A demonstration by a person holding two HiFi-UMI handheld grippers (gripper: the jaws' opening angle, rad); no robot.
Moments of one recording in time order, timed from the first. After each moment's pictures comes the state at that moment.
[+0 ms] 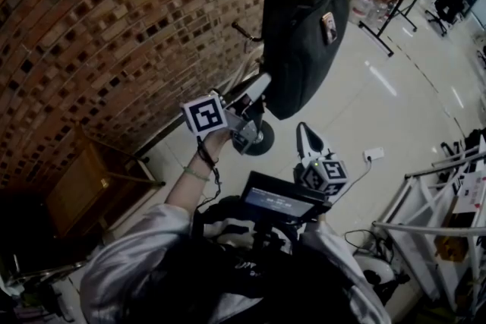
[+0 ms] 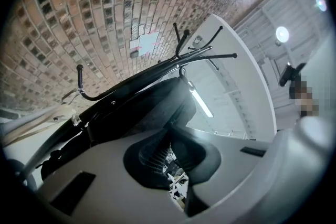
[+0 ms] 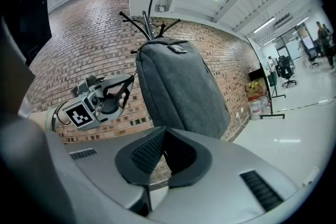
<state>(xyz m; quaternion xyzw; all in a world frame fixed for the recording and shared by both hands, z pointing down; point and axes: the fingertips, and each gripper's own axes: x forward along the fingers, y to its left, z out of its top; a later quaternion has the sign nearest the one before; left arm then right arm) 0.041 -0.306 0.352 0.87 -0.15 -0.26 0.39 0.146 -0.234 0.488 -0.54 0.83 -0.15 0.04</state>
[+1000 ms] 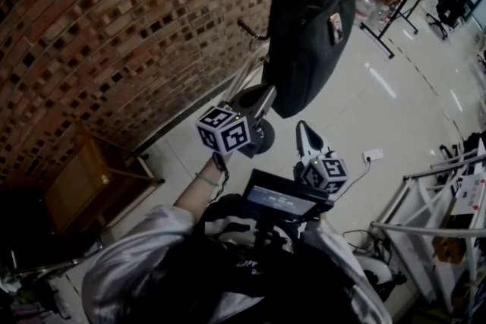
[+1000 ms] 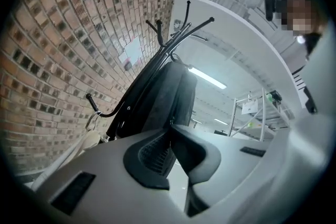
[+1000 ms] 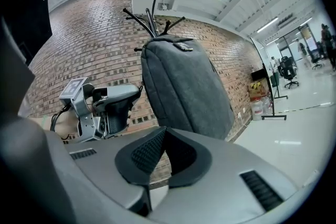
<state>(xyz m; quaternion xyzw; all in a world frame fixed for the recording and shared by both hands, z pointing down) 0.046 -0.296 0.399 0.93 -0.29 -0.13 0.20 0.134 -0.234 0.486 -0.54 0.83 -0.14 0.02</state>
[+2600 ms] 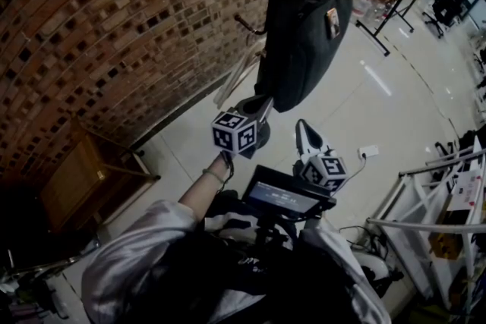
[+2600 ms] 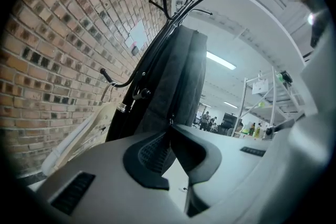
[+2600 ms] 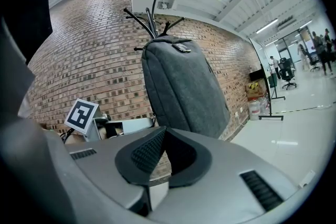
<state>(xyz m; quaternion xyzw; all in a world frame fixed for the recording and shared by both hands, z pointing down) 0.063 -0.301 0.495 0.92 -0.34 -0.04 0.20 0.141 -0.223 0.489 -0.55 0.83 -0.15 0.02</state>
